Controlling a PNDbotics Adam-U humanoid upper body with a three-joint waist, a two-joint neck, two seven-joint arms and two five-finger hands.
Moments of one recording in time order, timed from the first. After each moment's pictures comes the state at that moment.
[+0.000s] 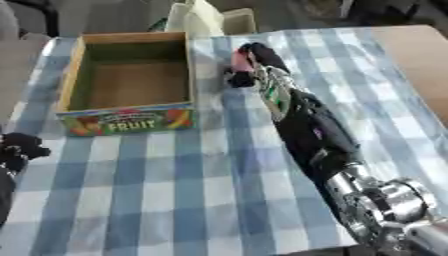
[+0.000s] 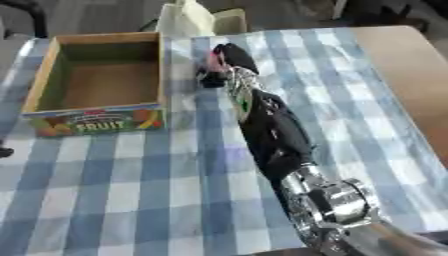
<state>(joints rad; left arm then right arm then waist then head) -0.21 0.17 0.03 -1.72 0.16 0.06 -0.12 -1.09 -0.08 -0.25 -0.61 1.21 0.15 0.01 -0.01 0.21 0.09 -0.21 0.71</state>
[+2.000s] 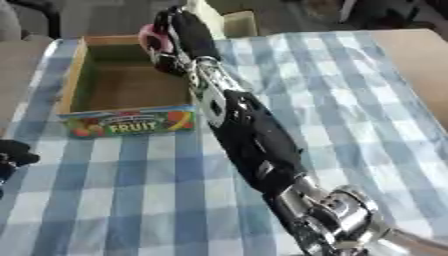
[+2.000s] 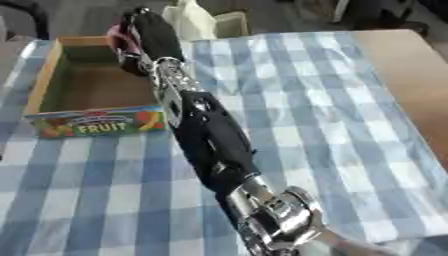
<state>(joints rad) -0.23 0.17 0.01 -1.72 0.16 0.06 -0.13 -1.10 0.15 -0.12 -0.80 1.25 -0.05 -0.26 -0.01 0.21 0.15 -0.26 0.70</state>
